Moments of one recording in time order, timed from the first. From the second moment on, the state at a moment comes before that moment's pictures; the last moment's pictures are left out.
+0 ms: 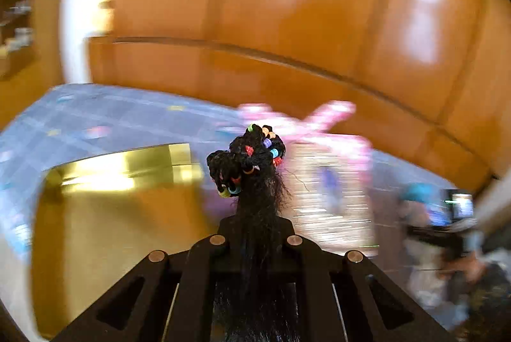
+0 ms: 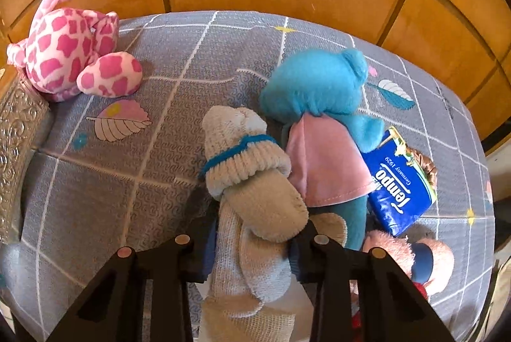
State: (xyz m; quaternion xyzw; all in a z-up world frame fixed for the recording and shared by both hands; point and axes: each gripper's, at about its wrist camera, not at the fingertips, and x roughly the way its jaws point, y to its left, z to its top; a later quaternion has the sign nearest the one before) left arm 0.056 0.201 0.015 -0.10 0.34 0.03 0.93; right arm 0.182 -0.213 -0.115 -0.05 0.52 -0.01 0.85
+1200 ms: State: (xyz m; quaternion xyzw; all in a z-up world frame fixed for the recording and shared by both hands) left arm 0.005 0.266 -0.019 -0.10 0.36 0.17 0.91; right arm 0.178 -0.108 -0.007 0.09 0.42 0.14 0.89
